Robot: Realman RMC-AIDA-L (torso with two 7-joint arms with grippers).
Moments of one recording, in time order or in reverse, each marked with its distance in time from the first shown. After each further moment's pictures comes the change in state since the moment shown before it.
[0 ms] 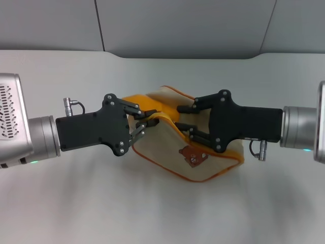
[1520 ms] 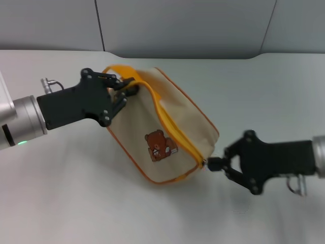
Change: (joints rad) left arm -0.001 0.008 -0.126 0.014 -0.023 -0.064 -0.146; right arm -0.187 -0.018 -0.227 -0.269 -0.014 -0.131 0.316
